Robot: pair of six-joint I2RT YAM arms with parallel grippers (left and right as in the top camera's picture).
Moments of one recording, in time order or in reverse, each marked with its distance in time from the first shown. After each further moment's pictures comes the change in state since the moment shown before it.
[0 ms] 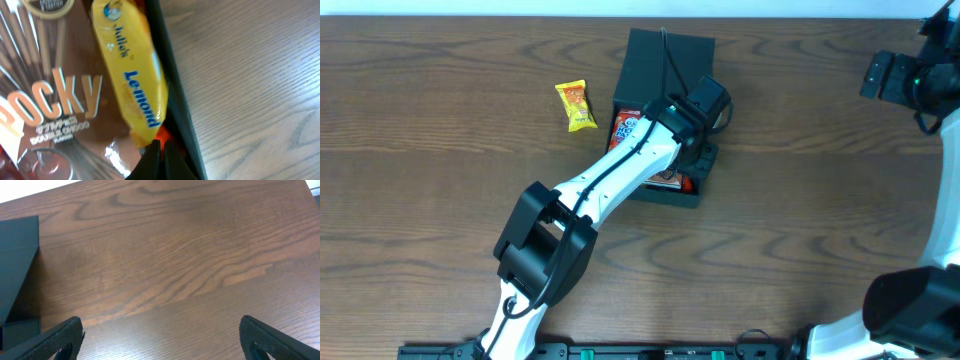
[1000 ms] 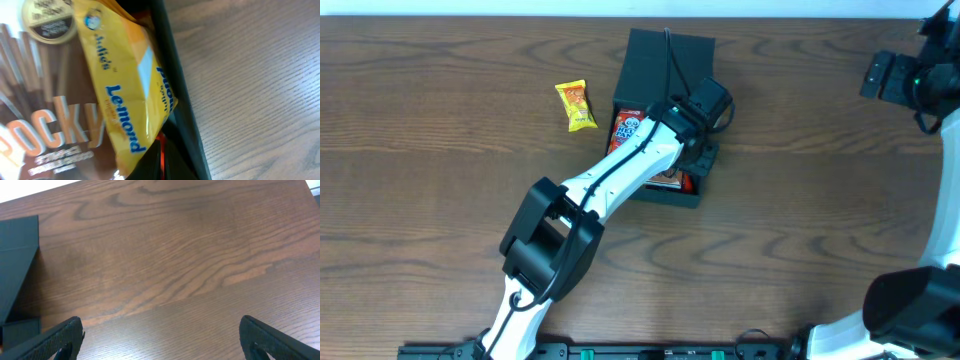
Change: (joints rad) left arm 0.001 0.027 0.000 0.050 -0.044 0.003; right arm 0.000 0.000 0.000 -0.001 0.000 0.000
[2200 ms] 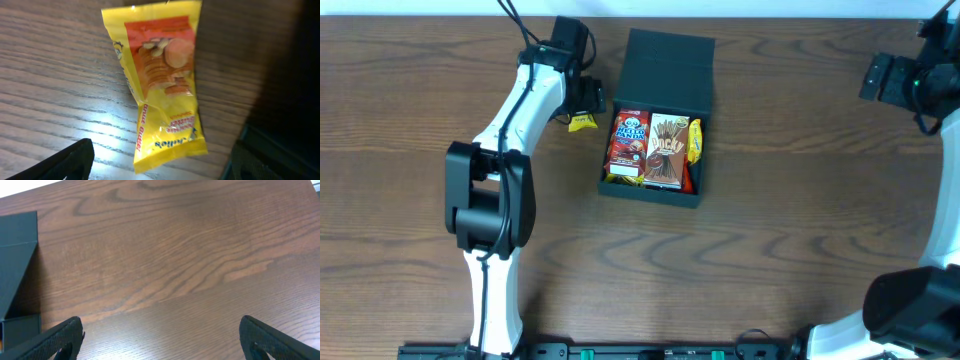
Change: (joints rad) left arm 0.502 0.089 0.060 -0.017 -0.114 -0.082; right arm 0.000 0.000 0.000 -0.019 0.000 0.000
